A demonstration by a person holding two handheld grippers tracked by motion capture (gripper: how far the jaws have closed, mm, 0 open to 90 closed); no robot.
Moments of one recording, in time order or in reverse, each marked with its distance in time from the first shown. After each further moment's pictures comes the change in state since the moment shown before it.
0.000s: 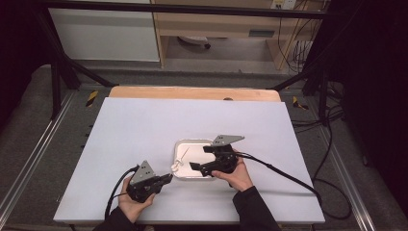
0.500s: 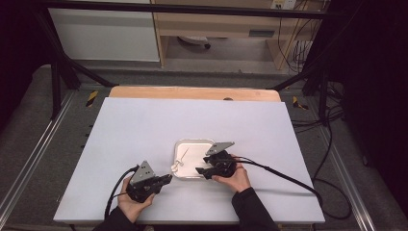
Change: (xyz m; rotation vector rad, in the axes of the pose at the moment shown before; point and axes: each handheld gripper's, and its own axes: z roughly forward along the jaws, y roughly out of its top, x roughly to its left) left arm 0.001 -0.001 0.000 0.014 -0.006 -0.003; right arm -0.008 -0.025 0.018 0.214 -0.109 -0.096
